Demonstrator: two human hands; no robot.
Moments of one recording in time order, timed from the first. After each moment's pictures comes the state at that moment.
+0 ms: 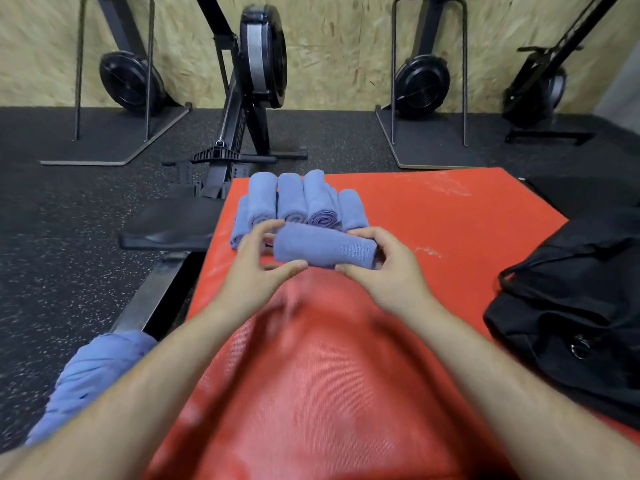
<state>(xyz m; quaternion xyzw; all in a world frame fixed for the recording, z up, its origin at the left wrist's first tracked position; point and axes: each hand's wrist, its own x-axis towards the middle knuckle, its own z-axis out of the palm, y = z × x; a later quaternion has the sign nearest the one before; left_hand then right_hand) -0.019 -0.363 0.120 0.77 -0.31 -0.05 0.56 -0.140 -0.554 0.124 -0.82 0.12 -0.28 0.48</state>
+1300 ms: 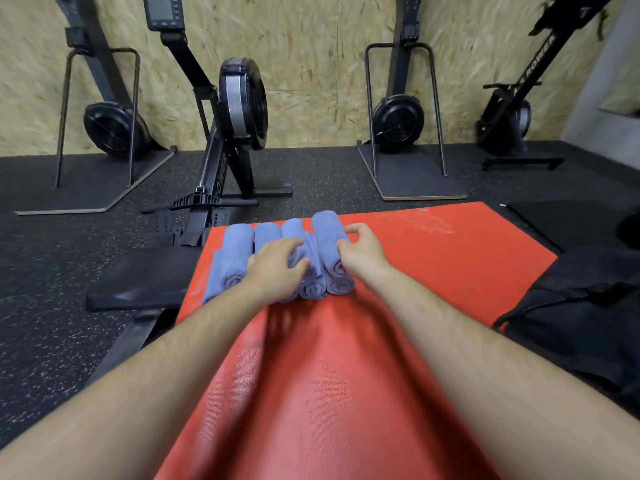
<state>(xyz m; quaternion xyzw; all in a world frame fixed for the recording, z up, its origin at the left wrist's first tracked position) 0.069 -0.485 0.139 0.90 -0.34 0.02 0.27 -0.013 -0.638 0.150 -0.78 0.31 -0.22 0.49</state>
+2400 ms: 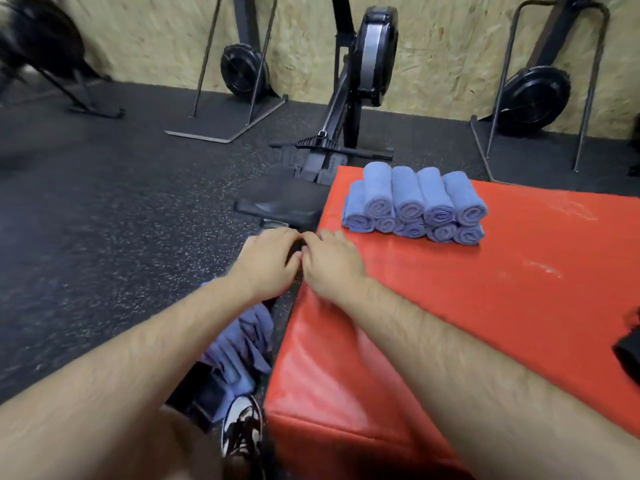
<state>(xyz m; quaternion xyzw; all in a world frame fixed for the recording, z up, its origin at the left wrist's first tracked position) 0.020 -0.193 0.108 0.94 -0.30 0.06 0.14 -0.023 -0.335 0.099 -0.98 0.00 -0.14 0.10</state>
